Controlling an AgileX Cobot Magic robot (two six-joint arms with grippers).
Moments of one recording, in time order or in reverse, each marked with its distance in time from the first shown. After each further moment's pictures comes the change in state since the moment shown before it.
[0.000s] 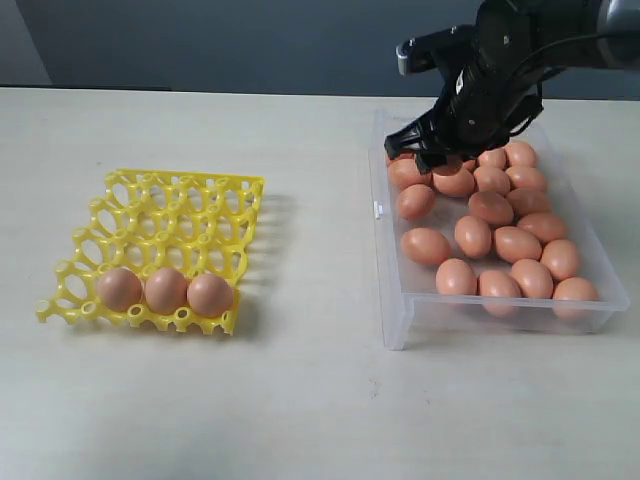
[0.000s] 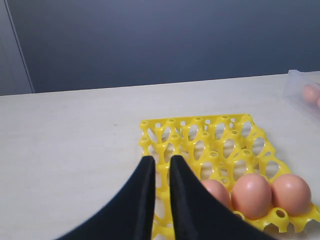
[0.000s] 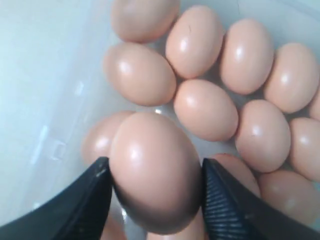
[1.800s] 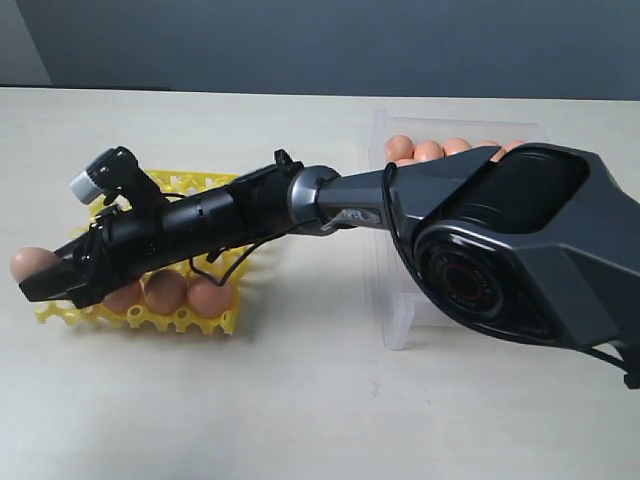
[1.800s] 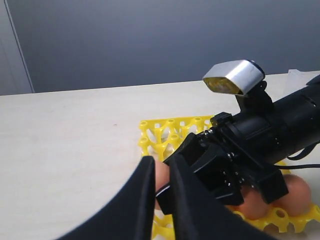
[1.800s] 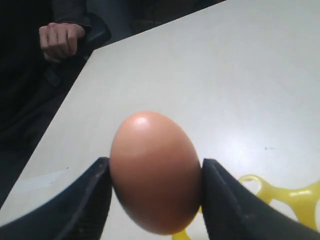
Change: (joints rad) left arm 0.000 0.000 0.000 0.000 0.000 0.000; right arm 0.439 0.607 -0.439 1.888 0.203 -1.851
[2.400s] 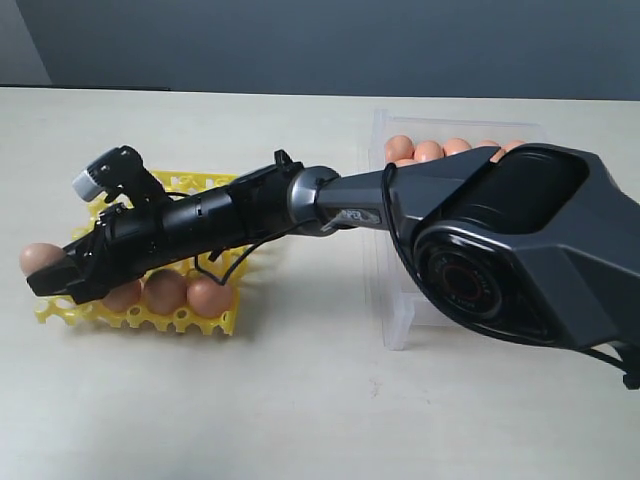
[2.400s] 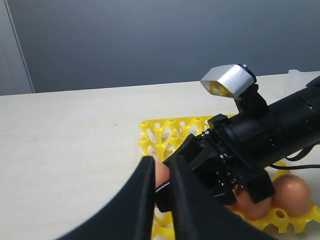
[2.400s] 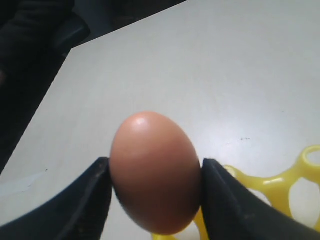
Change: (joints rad) left arm 0.000 0.000 0.000 0.000 0.000 0.000; right arm 0.000 0.002 0.000 0.000 -0.065 0.021
